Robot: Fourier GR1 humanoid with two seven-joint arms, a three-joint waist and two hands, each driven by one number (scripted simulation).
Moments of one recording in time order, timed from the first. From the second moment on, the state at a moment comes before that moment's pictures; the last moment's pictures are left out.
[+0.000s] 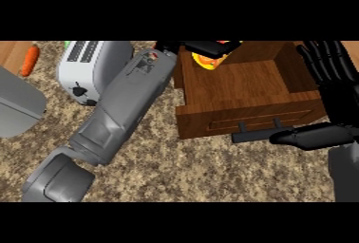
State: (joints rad) left arm -1.35 0.00 -0.10 -0.32 0.18 0.29 -0.25; right arm -0.35 -0.21 -0.14 -1.77 -0.13 0.22 0.07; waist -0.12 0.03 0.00
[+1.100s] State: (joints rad) left arm -1.28 0.00 -0.19 -0.35 0.46 0.22 -0.42; right arm -0.42 -0.21 0.06 -1.75 -0.31 0.50 0.11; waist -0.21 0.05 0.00
